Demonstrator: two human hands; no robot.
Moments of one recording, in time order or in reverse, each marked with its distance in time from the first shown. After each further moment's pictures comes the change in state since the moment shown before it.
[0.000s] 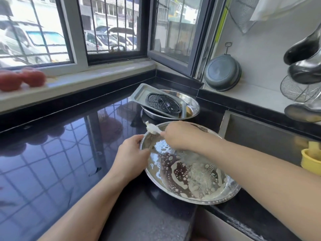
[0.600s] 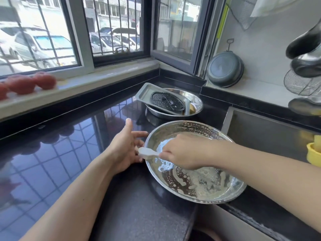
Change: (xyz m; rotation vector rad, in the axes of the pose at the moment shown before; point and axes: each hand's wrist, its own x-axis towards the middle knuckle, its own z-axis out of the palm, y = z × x) left_hand 0.028 -0.021 -0.027 -0.642 -0.253 -0.329; right_hand -0.076 -0.016 -0.011 -0.080 -0.143 -0.347
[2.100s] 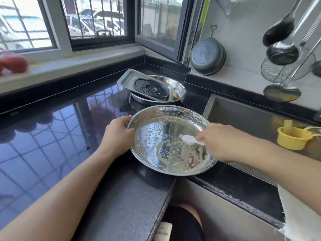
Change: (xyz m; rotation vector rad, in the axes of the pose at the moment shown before) left_hand -0.019 -0.015 0.040 0.738 0.294 0.408; right_hand -0.096 0.076 0.025 -0.043 -0.032 0.446
